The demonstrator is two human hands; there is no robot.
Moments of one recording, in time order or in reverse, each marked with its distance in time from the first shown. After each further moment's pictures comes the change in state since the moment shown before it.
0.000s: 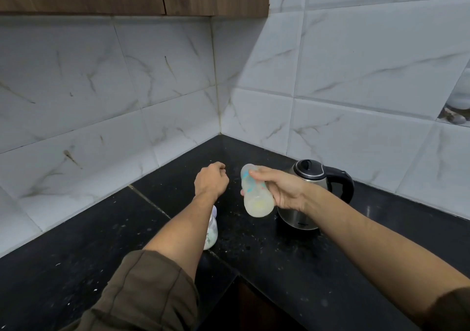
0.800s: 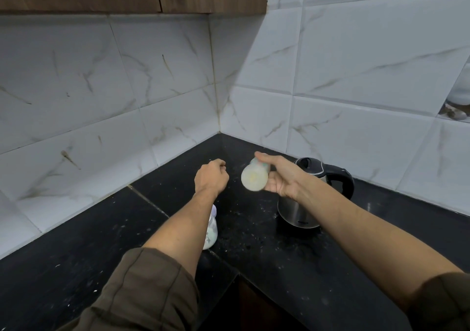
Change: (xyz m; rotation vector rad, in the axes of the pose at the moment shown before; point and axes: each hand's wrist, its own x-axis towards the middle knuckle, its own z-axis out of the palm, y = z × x) left_hand 0.006 0.004 0.001 0.010 -0.010 0.010; right_hand 0.011 -0.017 -0.001 0.158 0.252 -0.029
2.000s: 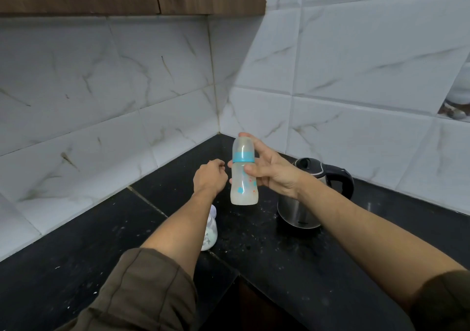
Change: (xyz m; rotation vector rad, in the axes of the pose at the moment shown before) left_hand 0.000 0.000 -0.002 0.014 -0.022 0.000; right_hand -0.011 -0.004 0.007 -0.102 -0.479 -0.374
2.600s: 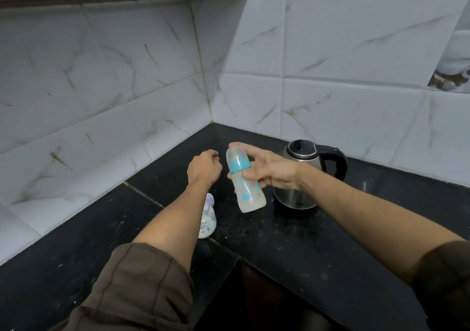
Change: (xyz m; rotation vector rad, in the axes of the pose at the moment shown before) left_hand -0.006 0.000 -0.001 -0.002 0.017 0.019; right_hand -0.018 0.016 -0.011 -0.125 -0.087 0.179
